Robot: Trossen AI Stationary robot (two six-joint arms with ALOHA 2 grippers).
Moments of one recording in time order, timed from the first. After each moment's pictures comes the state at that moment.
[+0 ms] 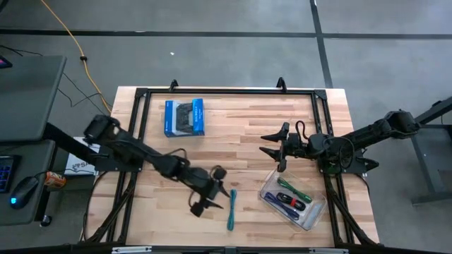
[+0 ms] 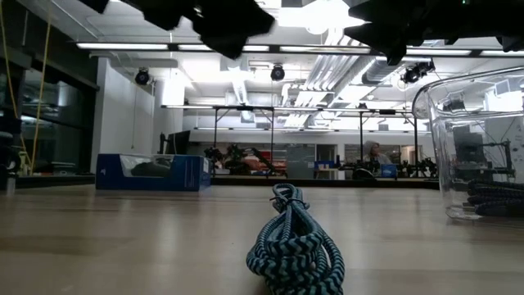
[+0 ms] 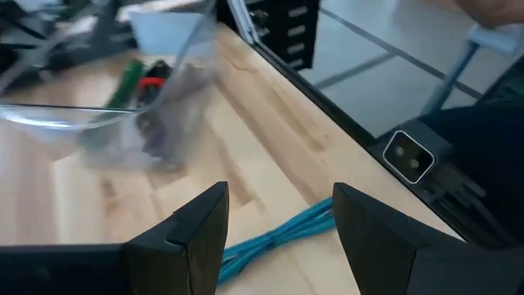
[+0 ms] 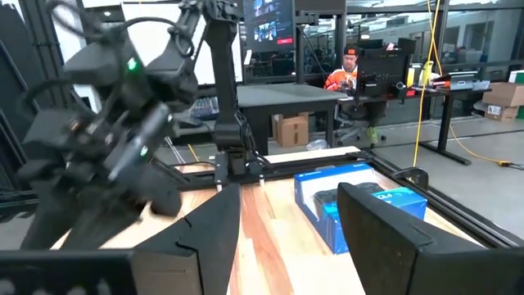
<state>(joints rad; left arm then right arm) -0.27 1.65 0.92 0.23 0.10 0.13 0.22 1.00 0.33 0.74 0.37 0.03</state>
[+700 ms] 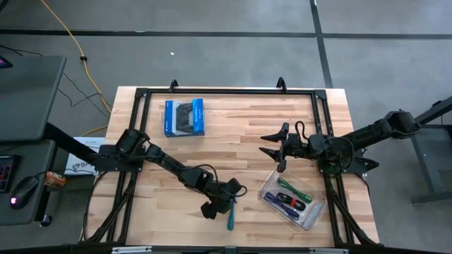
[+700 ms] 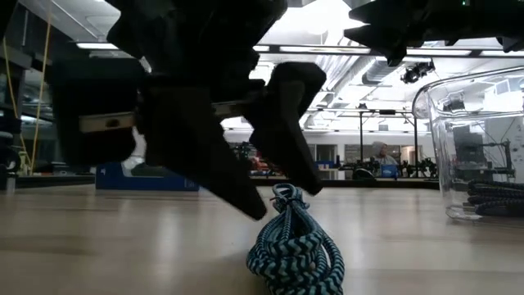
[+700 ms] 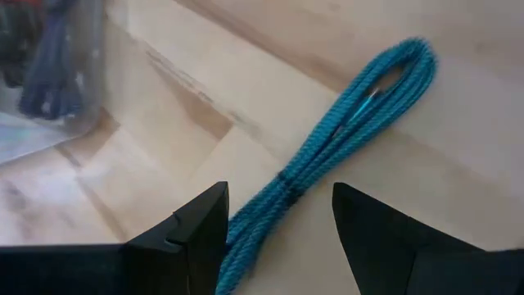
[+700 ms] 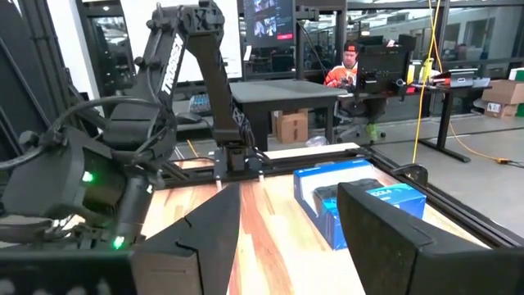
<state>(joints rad) -0.26 2.04 1.18 0.02 0.10 0.56 0.22 1.00 0.33 0.73 0.37 0.03</state>
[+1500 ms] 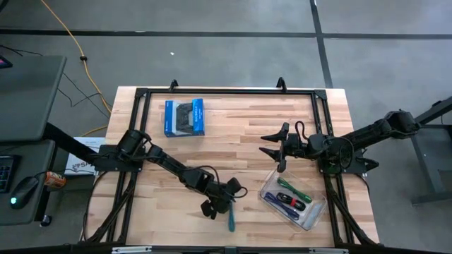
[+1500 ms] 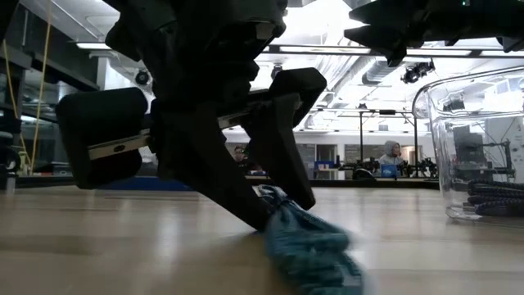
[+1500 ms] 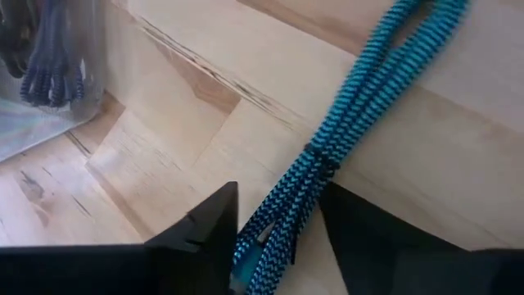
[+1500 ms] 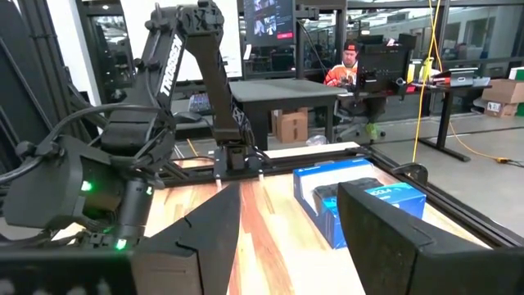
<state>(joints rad) -0.26 2.08 1.18 -0.03 0.03 0.63 0.22 1.00 0.33 0.73 0.37 0.03</state>
